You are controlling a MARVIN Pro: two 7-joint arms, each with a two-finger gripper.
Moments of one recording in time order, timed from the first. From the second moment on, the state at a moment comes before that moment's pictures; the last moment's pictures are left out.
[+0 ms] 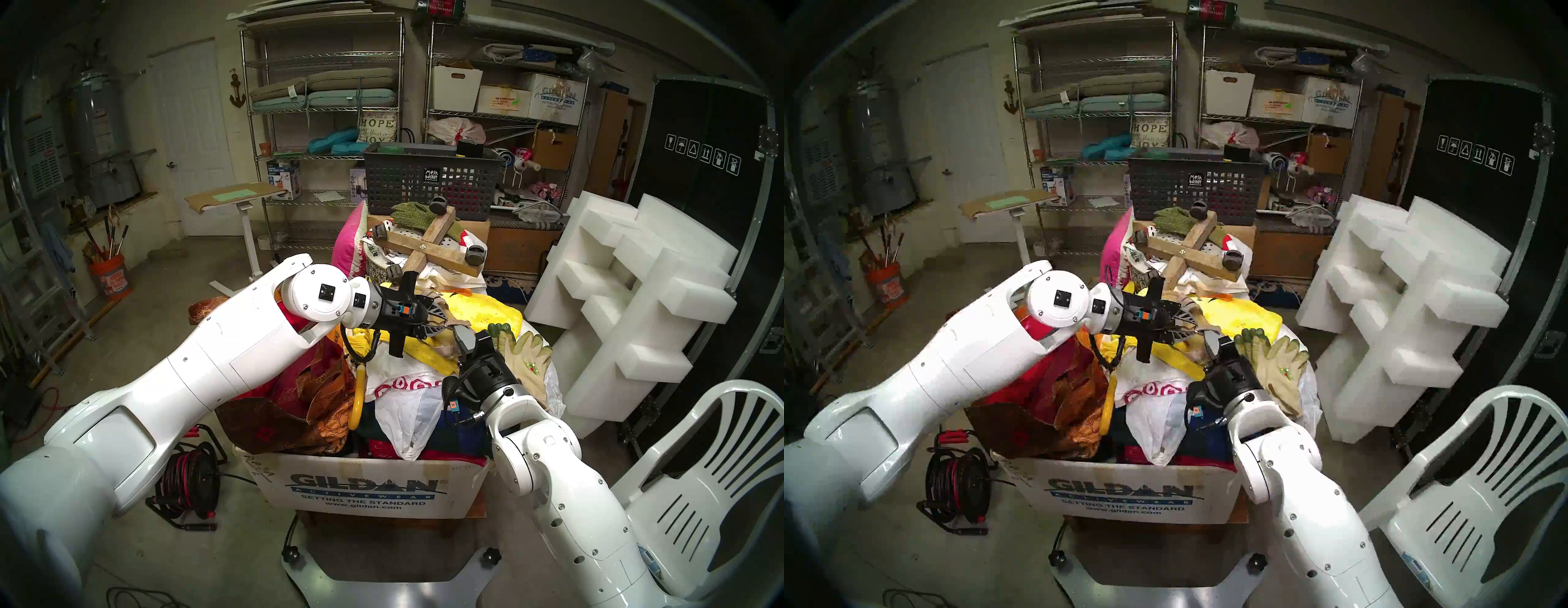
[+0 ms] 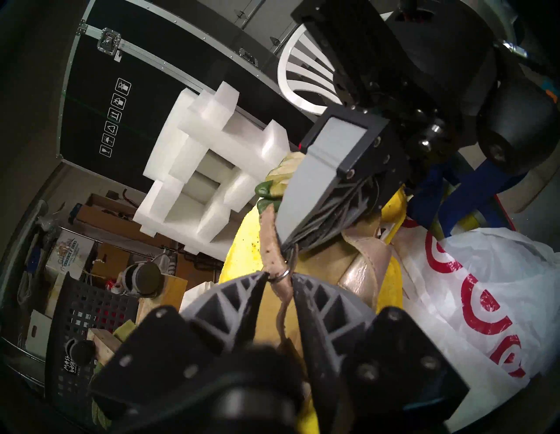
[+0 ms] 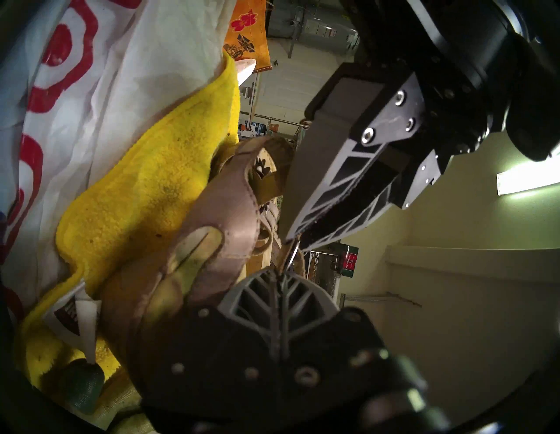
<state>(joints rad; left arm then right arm) 0.74 -1.05 -0.71 -1.52 0.15 -0.10 -0.81 -1.67 -1.27 1.29 -1.88 -1.55 0.04 0.04</state>
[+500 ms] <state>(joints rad) 0.73 -1.06 -0.71 -1.53 0.14 -0.08 -0.84 -1.67 -1.28 1.28 -1.88 -1.58 0.04 0.03</state>
